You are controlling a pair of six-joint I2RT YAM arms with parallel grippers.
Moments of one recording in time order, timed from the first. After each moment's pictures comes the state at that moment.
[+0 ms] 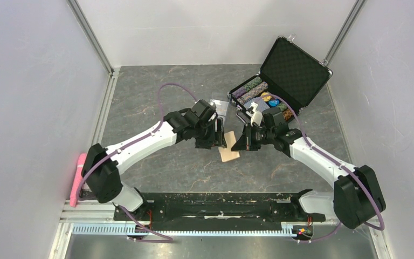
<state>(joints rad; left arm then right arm) -0.83 1.50 1.24 -0.69 0.11 -0.77 0.44 1.26 0.74 -0.24 -0.64 0.53</state>
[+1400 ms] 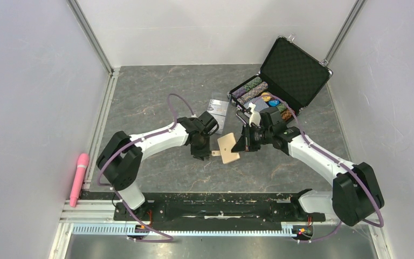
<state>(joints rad) -0.81 1.69 1.15 -0.72 0.00 -0.78 0.46 1.29 0.77 -0.31 -0.61 0.51</state>
